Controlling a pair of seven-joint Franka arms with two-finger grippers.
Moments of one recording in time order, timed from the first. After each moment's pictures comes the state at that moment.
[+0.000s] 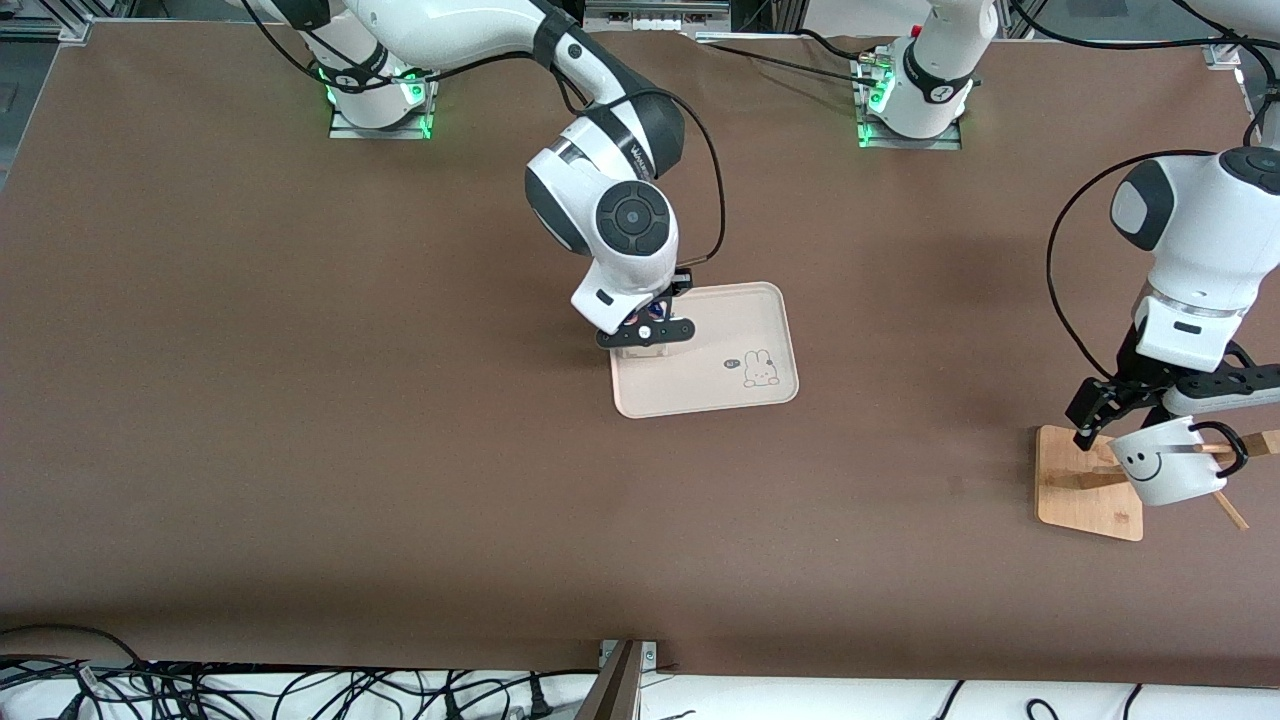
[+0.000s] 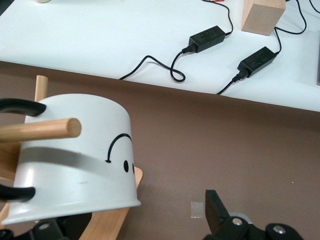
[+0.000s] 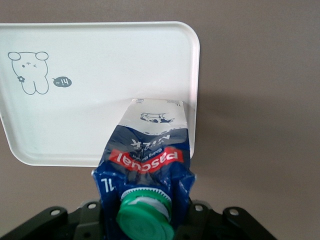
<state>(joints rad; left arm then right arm) 0.42 0.22 -0.31 -2.08 0.22 2.87 -0.26 0.72 0.79 0.09 -1.11 0.07 1.76 0.66</state>
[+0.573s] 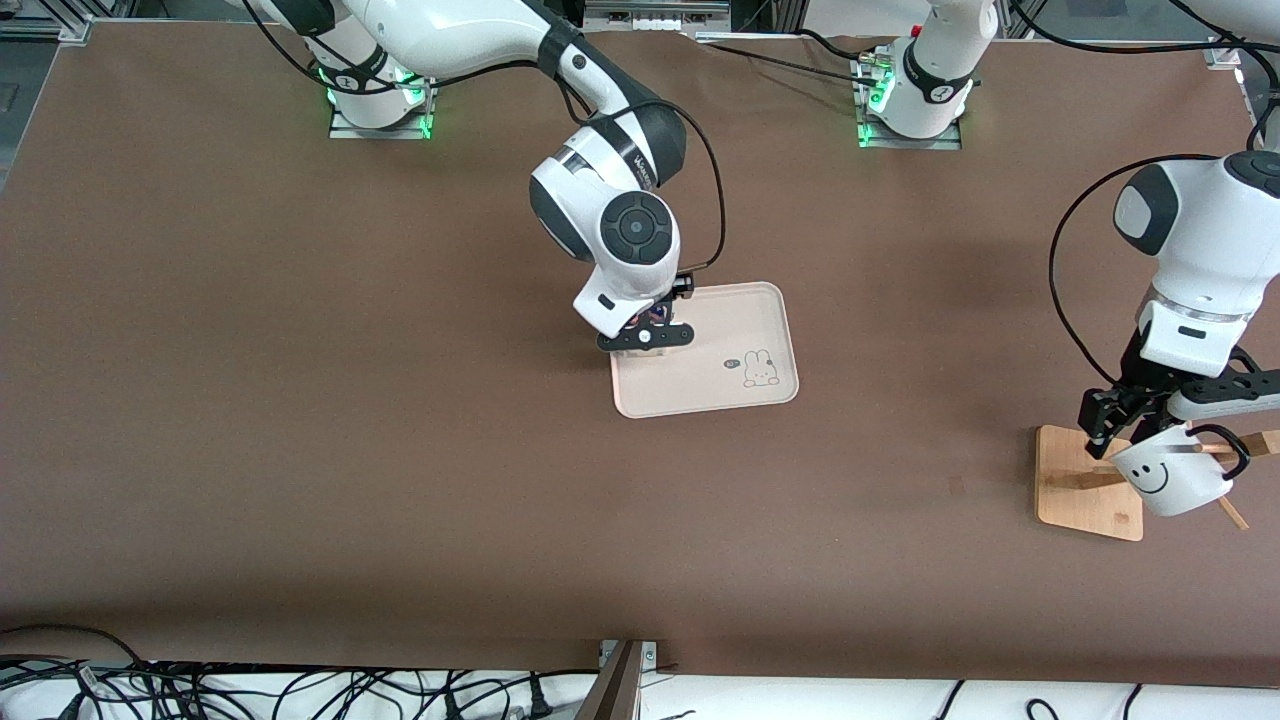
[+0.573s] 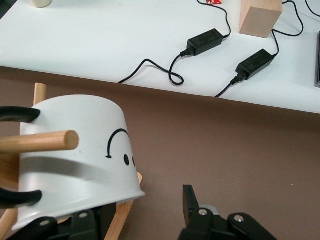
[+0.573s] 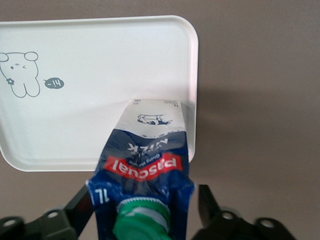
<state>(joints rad) 0.42 0.22 -0.31 -2.08 0.22 2.87 -0.25 0.72 0.80 0.09 -1.11 0.07 1.77 0.70</state>
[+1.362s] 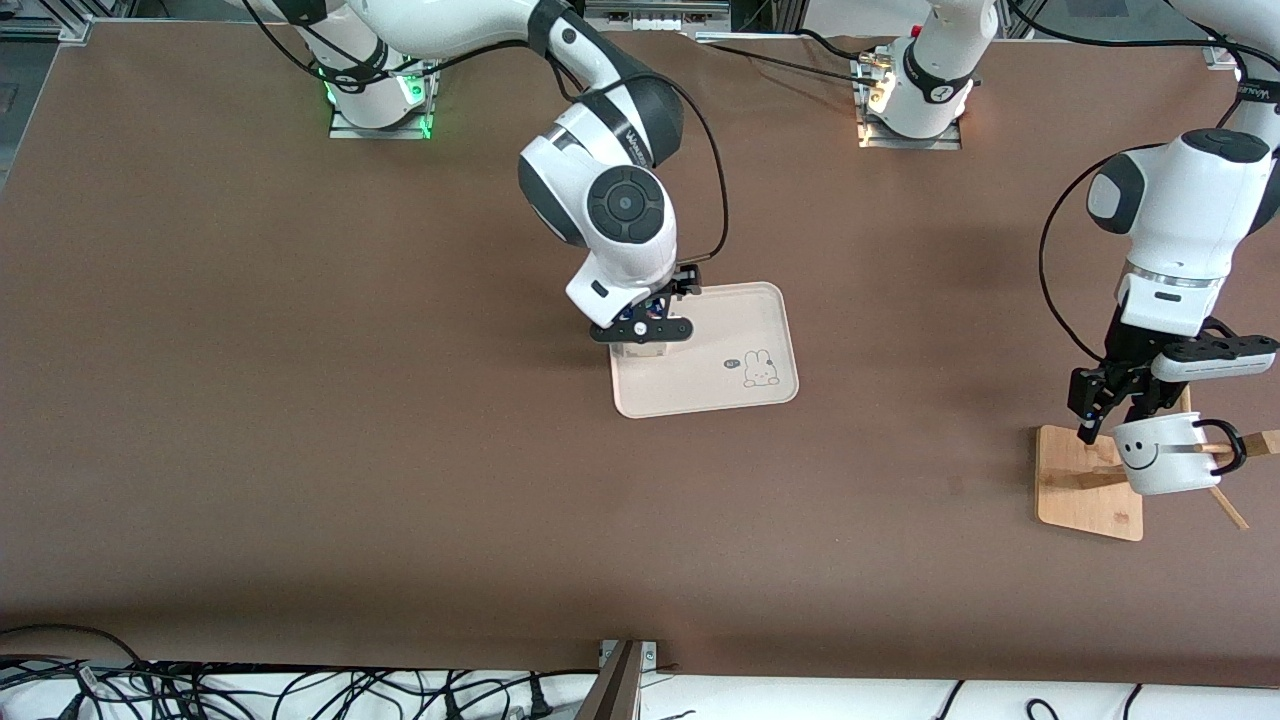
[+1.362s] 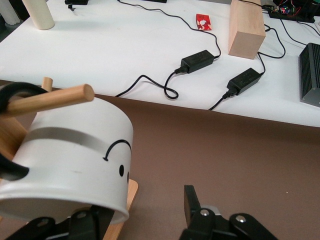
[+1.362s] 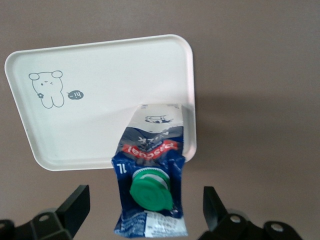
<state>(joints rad) 0.45 0.18 -0.31 -2.24 0.22 3.14 -0.24 0.72 0.75 0.06 -1.08 0.10 1.73 0.73</state>
